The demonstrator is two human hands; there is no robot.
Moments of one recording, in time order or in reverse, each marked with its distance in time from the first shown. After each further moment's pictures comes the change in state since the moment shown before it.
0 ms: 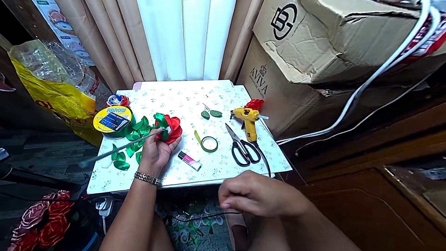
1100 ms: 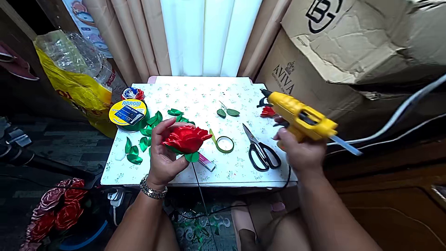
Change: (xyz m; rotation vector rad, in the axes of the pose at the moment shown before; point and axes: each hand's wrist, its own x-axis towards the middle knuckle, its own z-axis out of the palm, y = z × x) left_hand -0.029 0.009 -0.021 0.509 -0.679 0.867; right_hand -0.020 0.079 -0.038 -0.283 1.118 0.266
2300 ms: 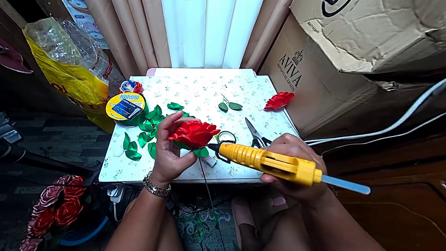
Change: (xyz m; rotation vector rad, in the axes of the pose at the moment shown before) left_hand -0.002 -0.002 0.009 0.040 -0.023 -0.038; right_hand -0.021 -0.051 0.010 -0.126 -0.351 -0.578
